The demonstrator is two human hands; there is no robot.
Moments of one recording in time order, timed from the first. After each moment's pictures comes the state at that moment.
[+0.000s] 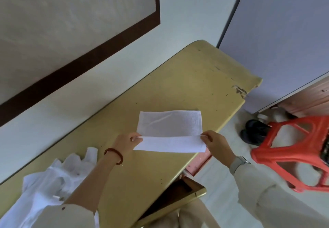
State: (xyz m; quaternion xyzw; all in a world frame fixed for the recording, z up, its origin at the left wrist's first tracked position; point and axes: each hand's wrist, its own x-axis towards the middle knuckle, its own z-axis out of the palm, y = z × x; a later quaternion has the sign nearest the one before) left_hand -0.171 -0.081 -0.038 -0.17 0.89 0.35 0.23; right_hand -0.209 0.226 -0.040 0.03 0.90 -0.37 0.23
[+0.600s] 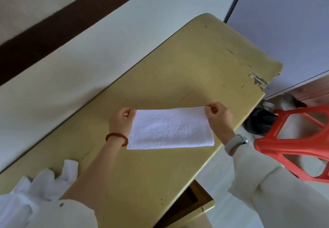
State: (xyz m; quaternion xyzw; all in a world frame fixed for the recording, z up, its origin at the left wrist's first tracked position) left_hand -0.259 -0.071 -0.091 -0.30 0.85 0.43 0.04; right_hand -0.302 0.188 -0.087 0.15 0.90 -0.40 0.09
